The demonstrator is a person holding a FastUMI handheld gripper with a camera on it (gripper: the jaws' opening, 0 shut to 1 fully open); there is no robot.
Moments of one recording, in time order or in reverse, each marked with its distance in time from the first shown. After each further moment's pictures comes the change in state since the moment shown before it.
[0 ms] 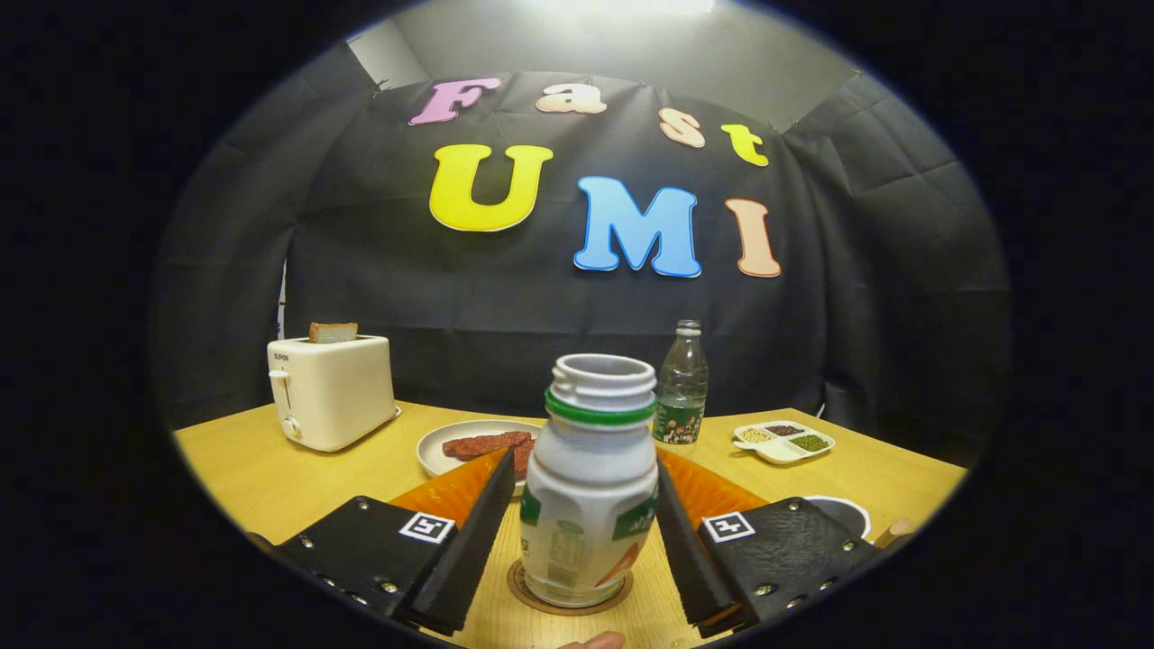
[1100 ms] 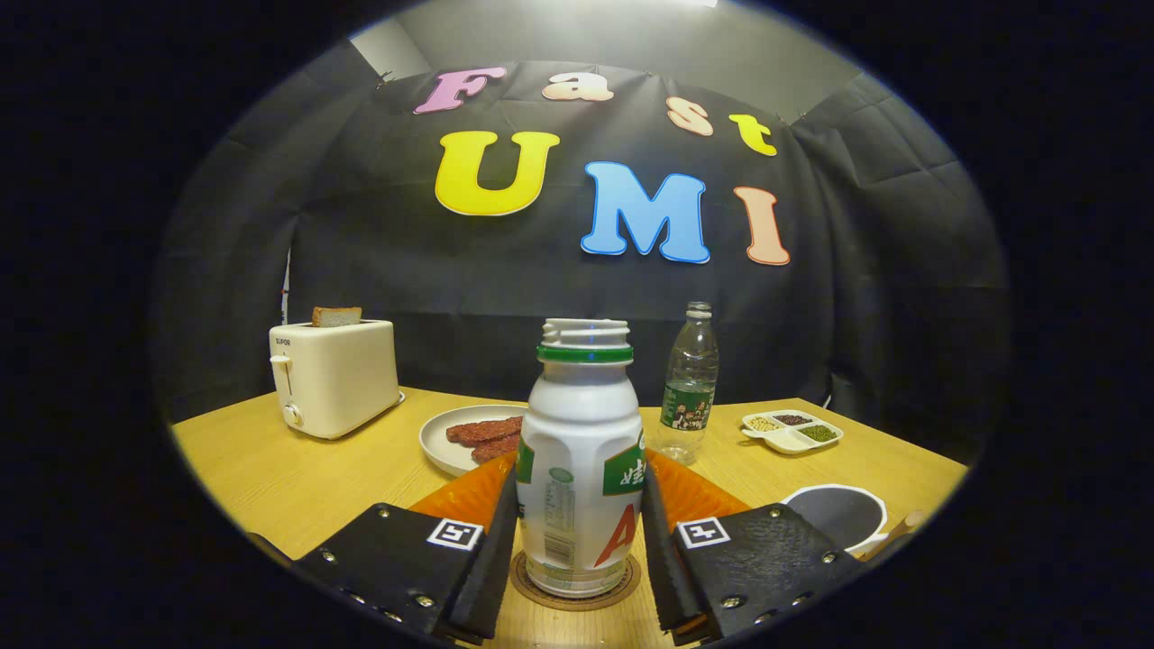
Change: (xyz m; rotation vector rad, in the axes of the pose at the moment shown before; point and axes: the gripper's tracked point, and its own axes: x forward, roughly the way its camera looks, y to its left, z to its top) arm 0.007 0.005 -0.019 -0.022 0.044 0.018
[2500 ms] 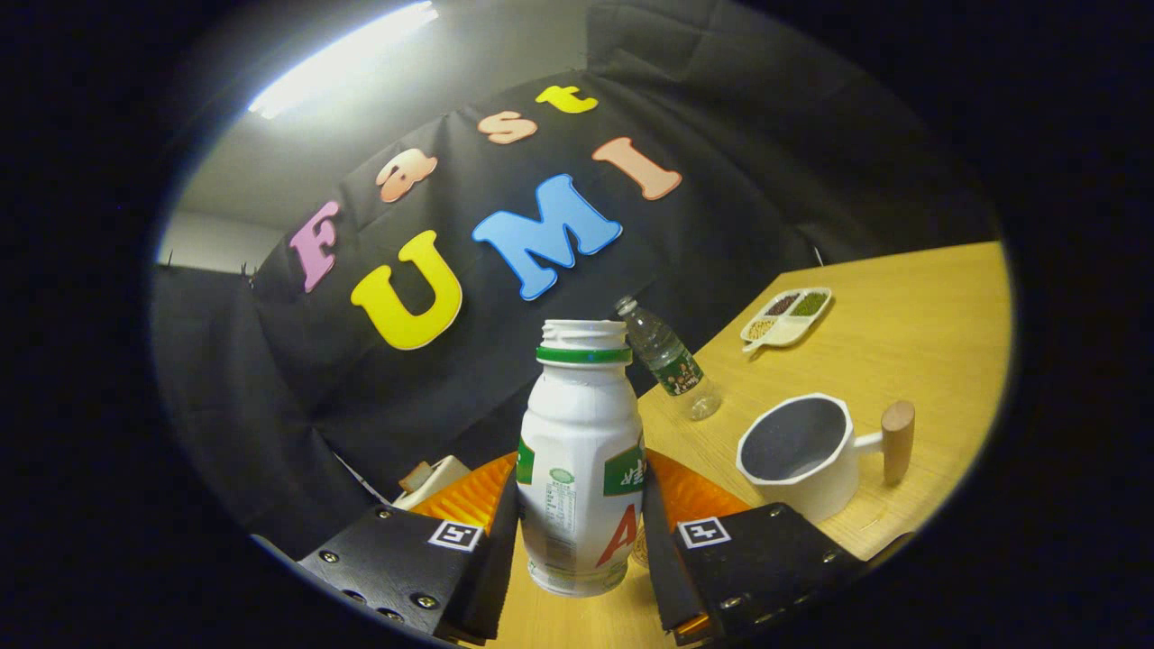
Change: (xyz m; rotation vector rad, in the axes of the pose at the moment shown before) arm -0.072 -0.018 0.052 0.637 -0.019 0.039
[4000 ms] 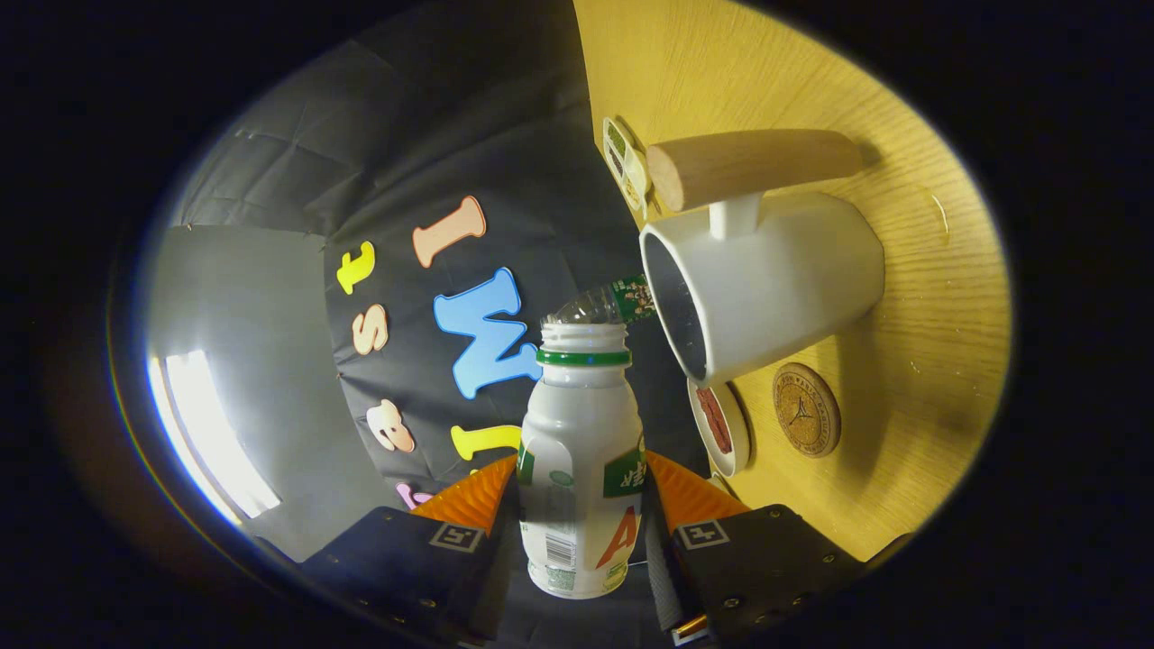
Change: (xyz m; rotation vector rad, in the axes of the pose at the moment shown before) arm -0.008 -0.033 0.011 1.301 -0.024 0.184
